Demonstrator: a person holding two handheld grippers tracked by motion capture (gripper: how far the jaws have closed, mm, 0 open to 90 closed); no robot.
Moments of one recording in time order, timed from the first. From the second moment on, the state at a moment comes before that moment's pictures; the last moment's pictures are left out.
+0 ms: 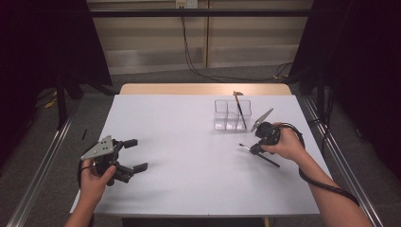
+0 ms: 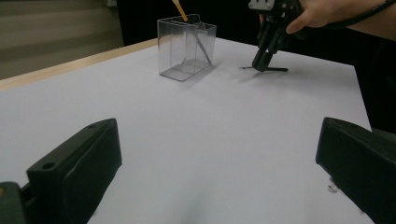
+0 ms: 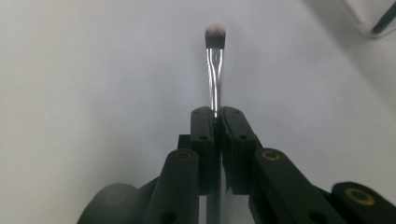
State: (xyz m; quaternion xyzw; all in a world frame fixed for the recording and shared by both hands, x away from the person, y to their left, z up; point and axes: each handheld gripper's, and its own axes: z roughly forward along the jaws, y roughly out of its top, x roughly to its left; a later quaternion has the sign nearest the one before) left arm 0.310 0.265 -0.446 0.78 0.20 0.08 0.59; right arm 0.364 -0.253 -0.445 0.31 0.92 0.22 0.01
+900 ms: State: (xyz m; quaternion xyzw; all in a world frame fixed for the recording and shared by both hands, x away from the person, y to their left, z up) left arm 0.310 0.265 -0.446 0.78 0.20 0.08 0.59; right arm 0.340 -0.286 -0.430 0.38 0.75 0.52 0.12
